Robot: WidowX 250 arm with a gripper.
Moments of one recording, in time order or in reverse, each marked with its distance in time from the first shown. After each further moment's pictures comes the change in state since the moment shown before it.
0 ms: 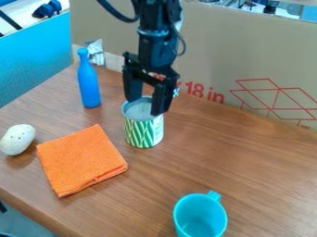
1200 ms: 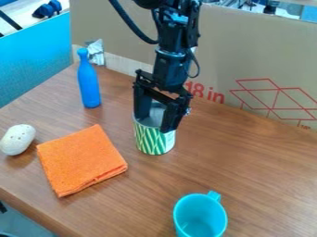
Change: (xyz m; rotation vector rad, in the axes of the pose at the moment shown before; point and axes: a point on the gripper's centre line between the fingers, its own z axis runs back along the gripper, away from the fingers) arm 0.004 -0.009 -0.041 0.008 0.186 0.041
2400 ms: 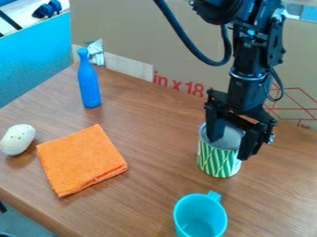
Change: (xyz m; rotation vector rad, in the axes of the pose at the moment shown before) arm 0.018 -0.146 0.021 -0.014 -0.230 -0.244
